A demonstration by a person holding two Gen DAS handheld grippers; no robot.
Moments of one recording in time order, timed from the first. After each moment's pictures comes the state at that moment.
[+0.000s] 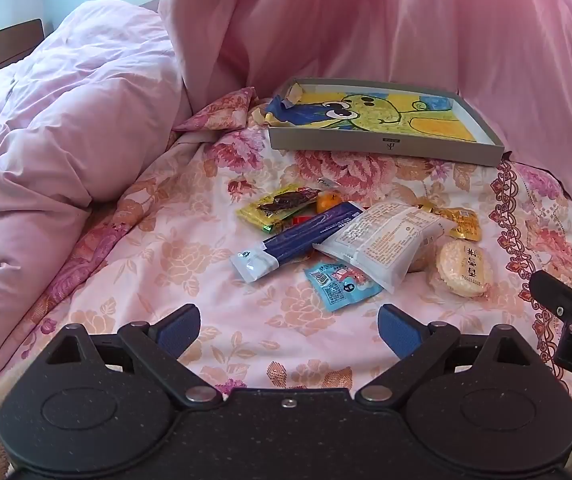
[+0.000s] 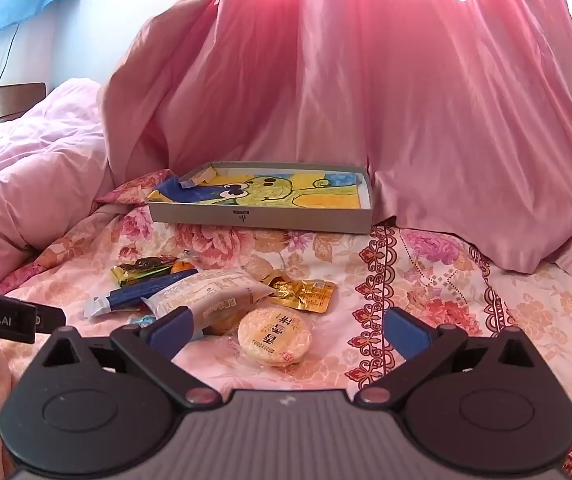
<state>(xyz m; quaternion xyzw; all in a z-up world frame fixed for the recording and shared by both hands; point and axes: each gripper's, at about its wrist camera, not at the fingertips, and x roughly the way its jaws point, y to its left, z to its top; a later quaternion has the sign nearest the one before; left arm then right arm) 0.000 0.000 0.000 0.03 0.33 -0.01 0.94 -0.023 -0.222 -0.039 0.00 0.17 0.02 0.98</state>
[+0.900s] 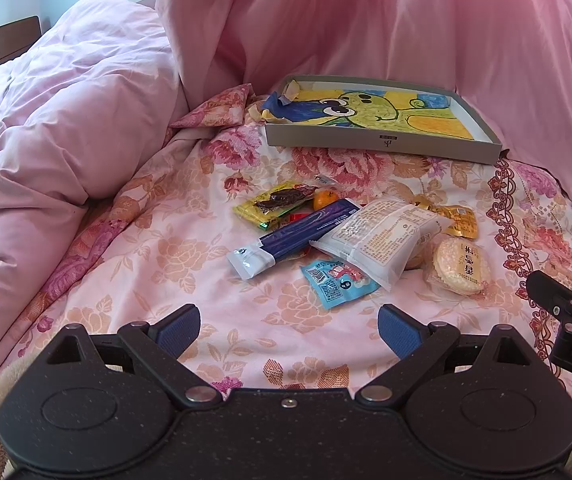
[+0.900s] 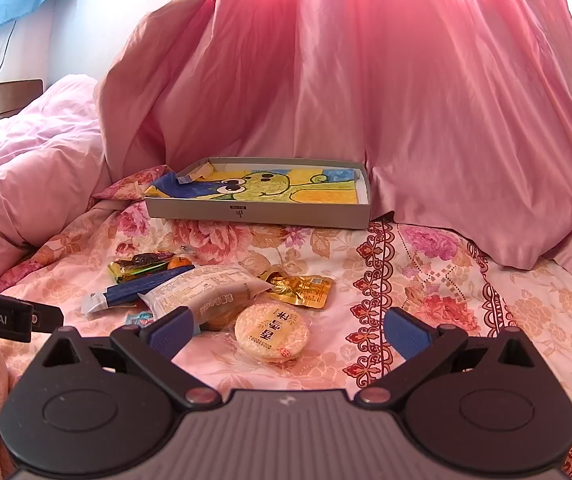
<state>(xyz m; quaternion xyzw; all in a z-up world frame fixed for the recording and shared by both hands) -0.001 -0.003 -0.003 0.02 0.34 -0.01 0.94 -0.024 -0.223 -0.039 0.00 0.18 0.02 0.98</state>
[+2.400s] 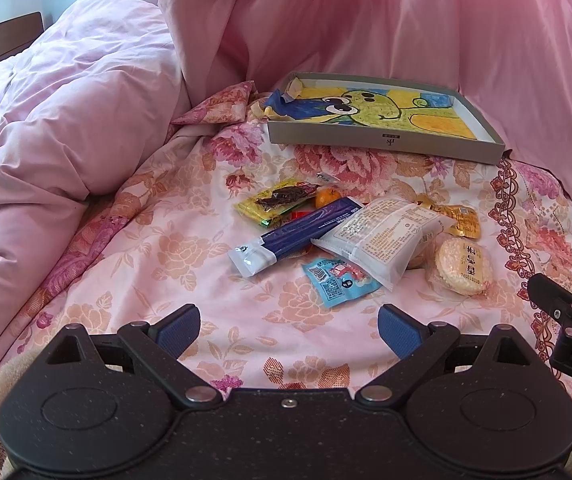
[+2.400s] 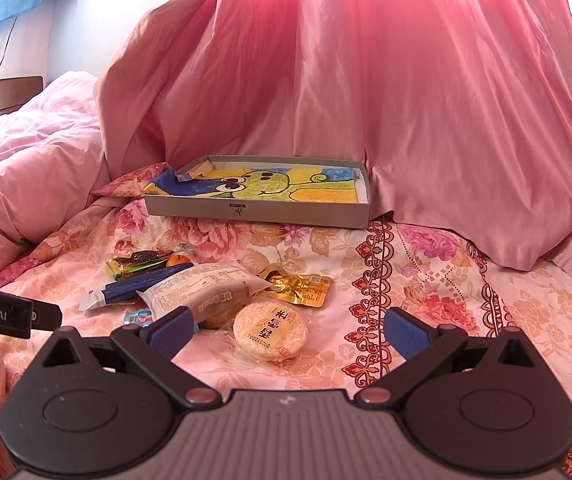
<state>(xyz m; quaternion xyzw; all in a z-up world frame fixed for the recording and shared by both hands) 0.000 0.001 -0.007 0.02 0.34 -0.01 0.94 -0.023 -0.223 -0.039 -0.01 0.18 0.02 0.98</state>
